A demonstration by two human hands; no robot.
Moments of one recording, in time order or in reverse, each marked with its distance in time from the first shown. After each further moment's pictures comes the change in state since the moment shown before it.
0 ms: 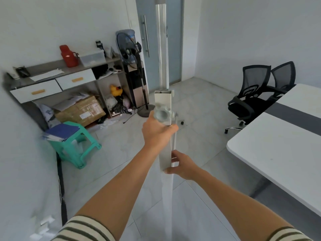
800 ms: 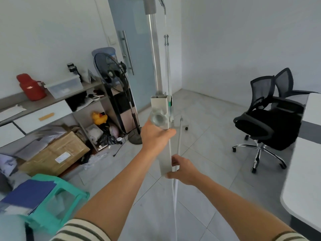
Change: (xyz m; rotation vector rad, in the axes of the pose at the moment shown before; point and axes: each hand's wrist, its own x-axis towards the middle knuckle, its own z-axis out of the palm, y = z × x) left_hand 0.388 -0.068 0.023 -0.111 -0.197 0.033; right_hand 0.375 -0.046 -0.061 0.022 0.209 0.049
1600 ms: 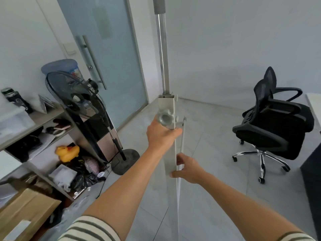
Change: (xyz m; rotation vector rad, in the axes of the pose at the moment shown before) left_hand 0.379 -0.057 0.038 0.023 -0.243 0.097; right_hand 0.344 -0.027 -0.060 0.014 0.202 0.196
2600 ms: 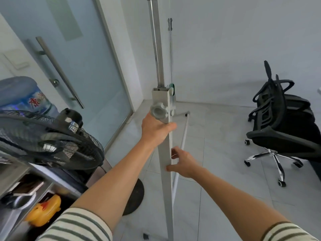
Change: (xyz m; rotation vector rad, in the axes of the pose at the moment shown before) left_hand 0.374 -0.089 -0.074 0.019 -0.322 0.203; right_hand 0.348 -0.117 0.033 -0.008 0.257 0.163
